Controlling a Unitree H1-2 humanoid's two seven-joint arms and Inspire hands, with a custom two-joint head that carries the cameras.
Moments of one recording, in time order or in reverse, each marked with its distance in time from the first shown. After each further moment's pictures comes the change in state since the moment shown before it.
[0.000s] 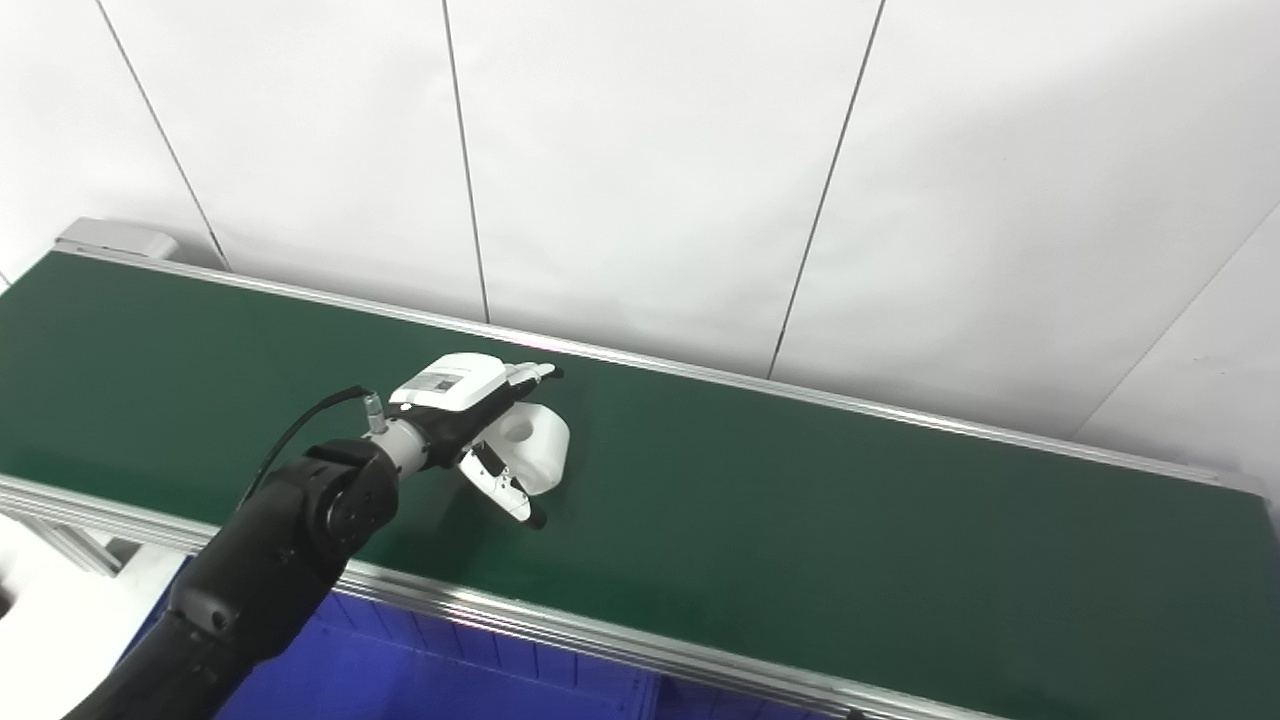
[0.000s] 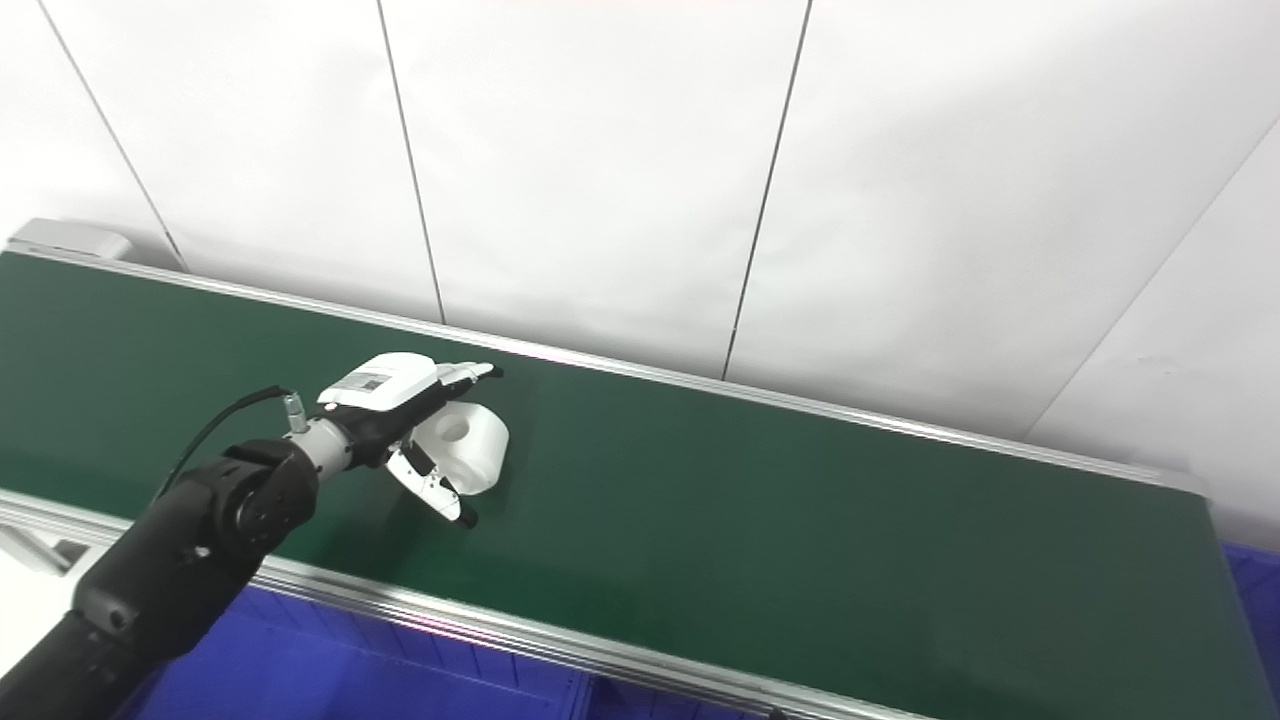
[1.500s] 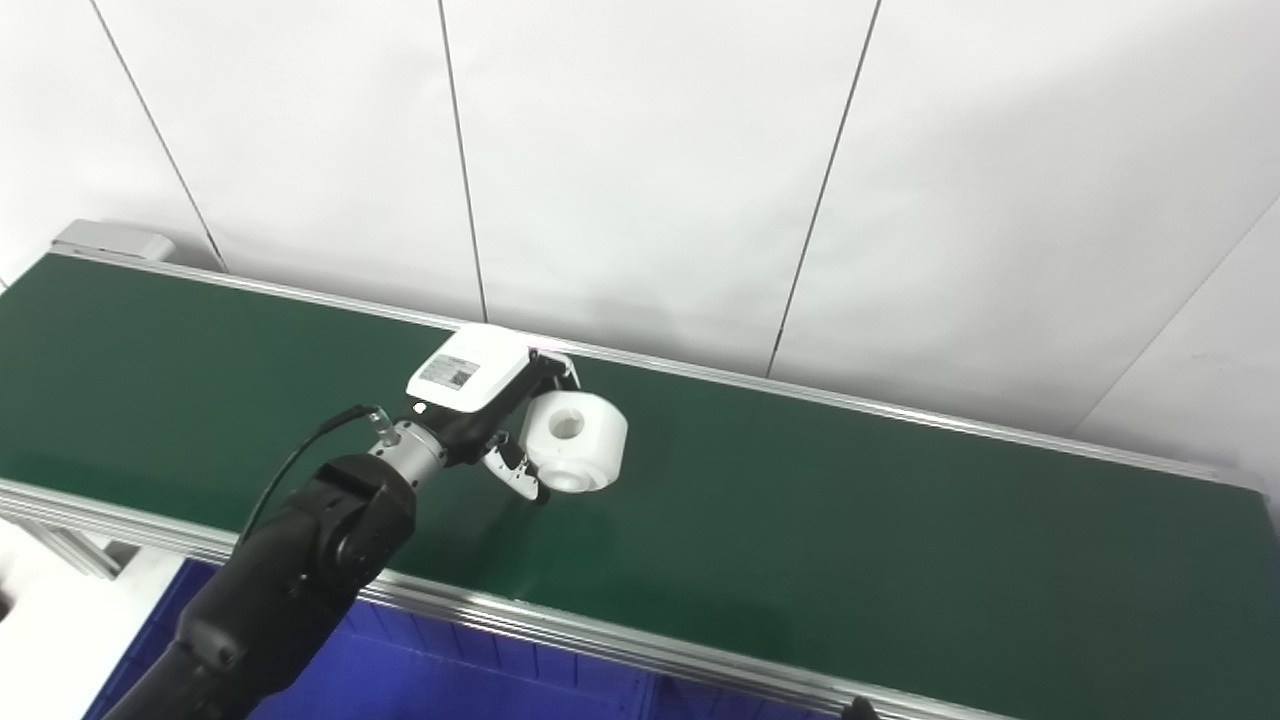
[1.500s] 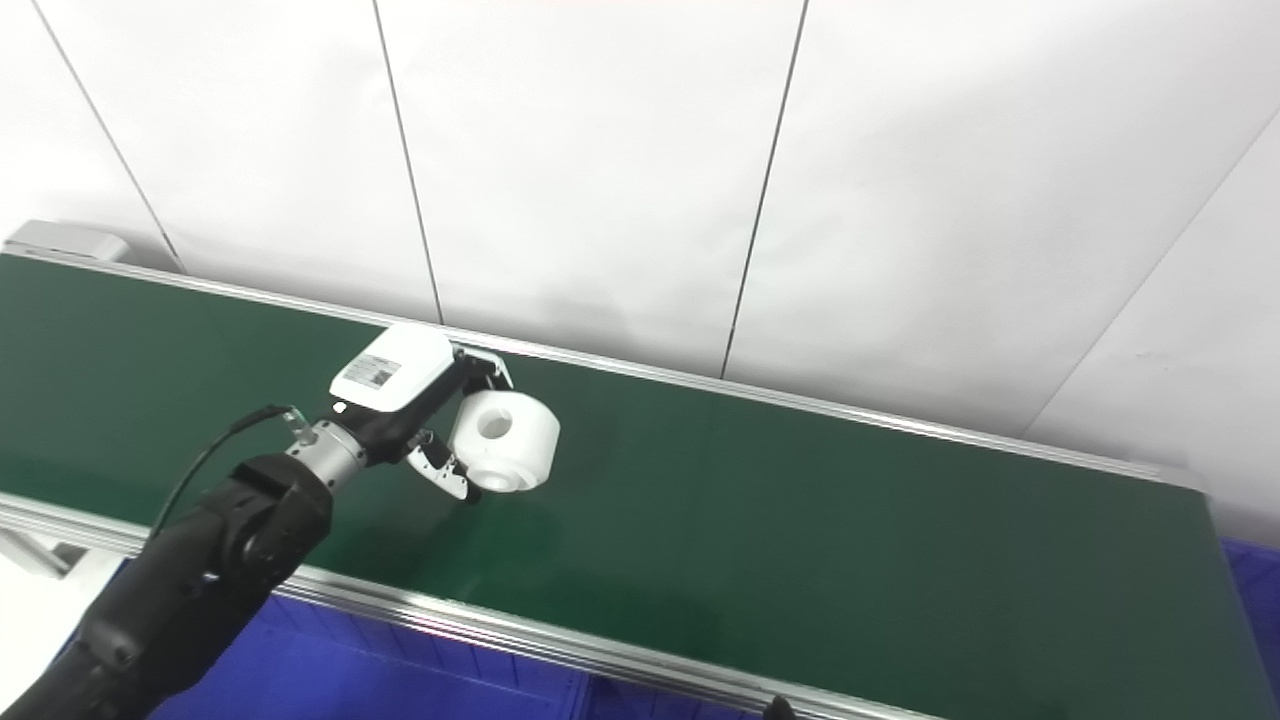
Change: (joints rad) left arm 0.106 -0.008 0.061 -0.255 0.014 -0.081 0.233; right arm 0.026 0.003 0.022 -0.095 0.011 0.036 -0.005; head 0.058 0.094
